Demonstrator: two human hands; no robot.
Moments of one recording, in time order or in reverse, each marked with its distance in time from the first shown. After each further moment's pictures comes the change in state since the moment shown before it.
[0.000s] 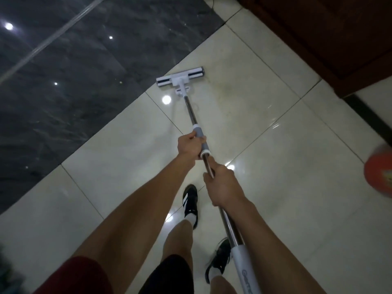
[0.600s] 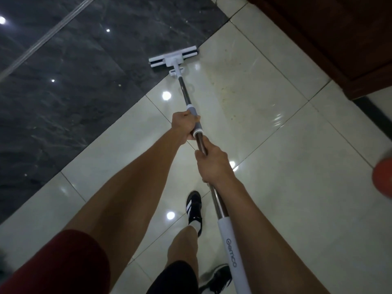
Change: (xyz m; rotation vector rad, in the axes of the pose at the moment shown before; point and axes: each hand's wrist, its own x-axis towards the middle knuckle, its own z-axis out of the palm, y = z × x) left_hand 0.080 0.122 0.000 0.123 -0.056 -0.005; right_hand 0.107 -0.072 -0.008 0.201 0.018 0.083
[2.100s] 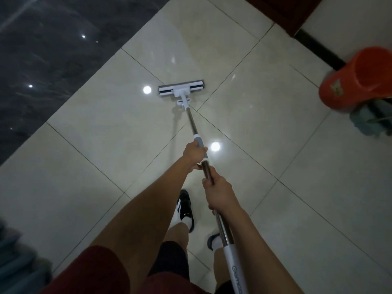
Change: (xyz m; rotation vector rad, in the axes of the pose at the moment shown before) left_hand -0.377 -0.511 -0.021 0.350 -0.274 -0.003; right_hand -0.469 0.405 0.144 0.076 0.059 0.097
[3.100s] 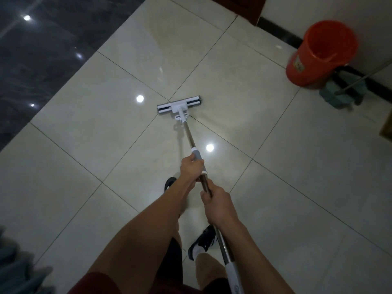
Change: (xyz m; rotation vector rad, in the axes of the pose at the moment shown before) left_hand -0.099 -0.160 0.240 -0.043 0.198 0.062; right_hand -0.121 0.254 -0.088 -0.006 0.046 -0.044
